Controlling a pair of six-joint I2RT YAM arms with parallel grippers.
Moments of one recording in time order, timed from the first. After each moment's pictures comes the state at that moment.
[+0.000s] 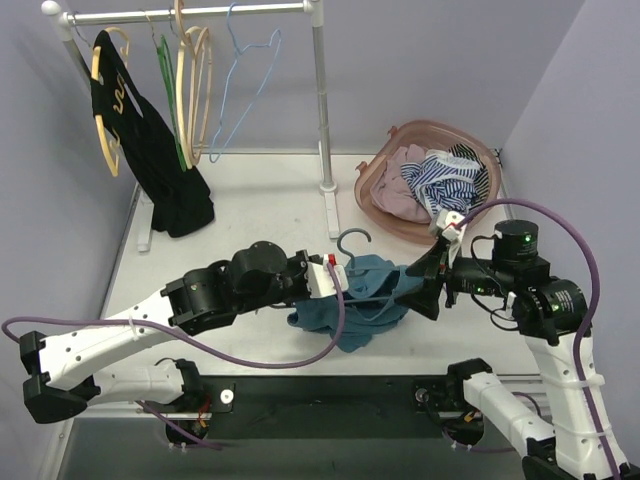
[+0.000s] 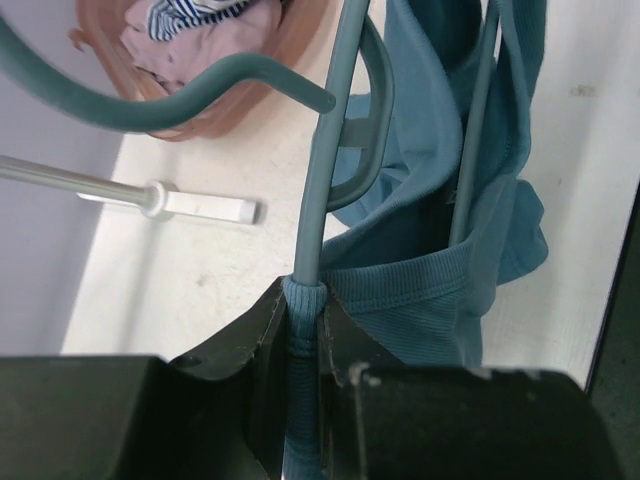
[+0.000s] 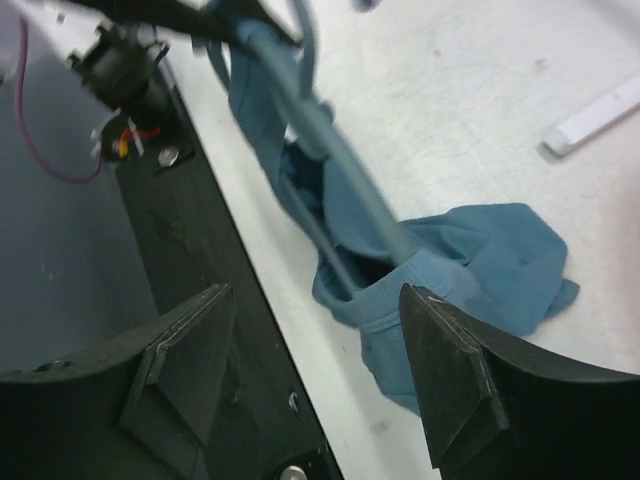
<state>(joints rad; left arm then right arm) -1.16 1.08 1.14 -0.51 -0.13 0.44 0.22 0.80 1.19 -0.99 -0.85 -0.29</state>
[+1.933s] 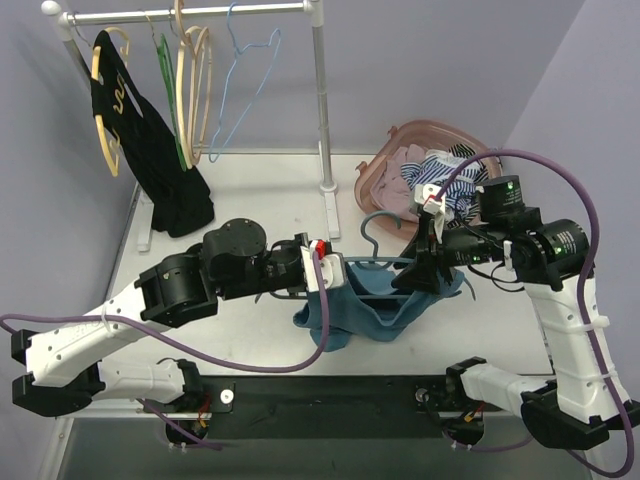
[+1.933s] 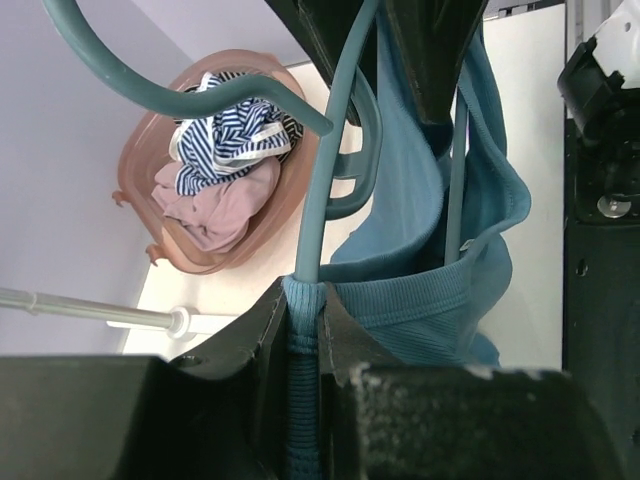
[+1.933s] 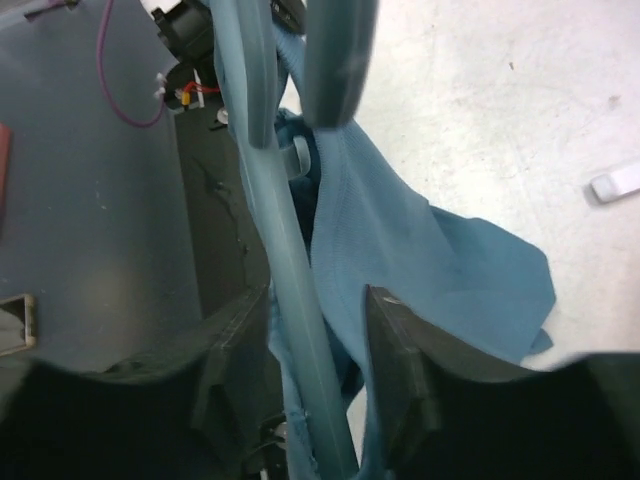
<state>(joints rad) -1.20 1.13 1.47 -0.58 0.02 0.48 0.36 1.11 1.63 -1.35 -0.89 -0.53</state>
